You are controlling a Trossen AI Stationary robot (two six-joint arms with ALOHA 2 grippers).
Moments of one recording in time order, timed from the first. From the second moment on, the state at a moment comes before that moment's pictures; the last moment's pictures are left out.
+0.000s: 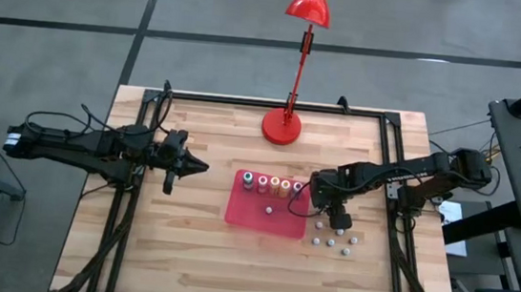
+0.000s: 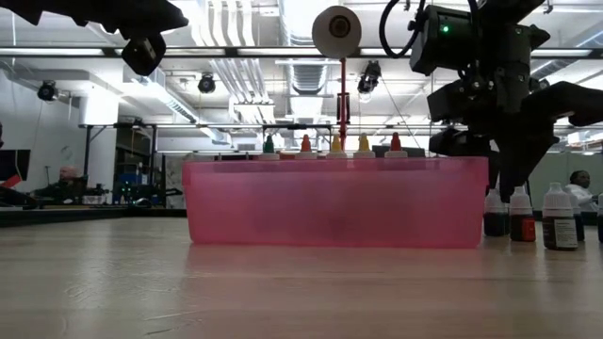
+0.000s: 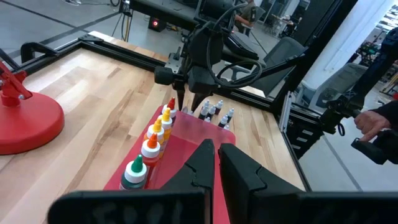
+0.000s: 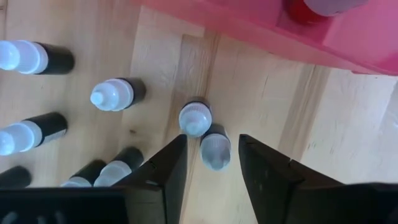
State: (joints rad) left arm -0.01 0.61 0.57 -0.13 0.03 -0.35; right arm 0.03 1.44 0.79 -0.72 -0.10 -0.15
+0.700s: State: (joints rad) left arm -0.01 0.61 0.57 -0.13 0.03 -0.37; right arm 0.03 1.44 0.78 -0.73 -0.10 -0.14
